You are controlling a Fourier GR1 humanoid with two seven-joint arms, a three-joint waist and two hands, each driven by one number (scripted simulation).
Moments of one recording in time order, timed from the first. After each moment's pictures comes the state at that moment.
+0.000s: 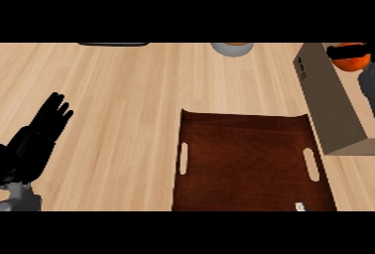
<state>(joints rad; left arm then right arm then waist) -0.06 0.19 0.21 -1.66 0.20 -0.12 0.30 -1.03 -0.53 -0.30 -0.41 1.14 -0.30 0.62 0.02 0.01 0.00</state>
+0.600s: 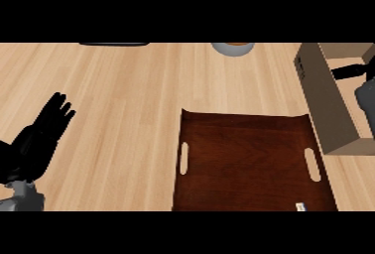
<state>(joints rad) -0.07 0.19 0.21 -1.64 0.19 -0.12 0.28 -0.95 -0.50 -0.42 -0.37 0.99 -0.47 0.43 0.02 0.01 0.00</state>
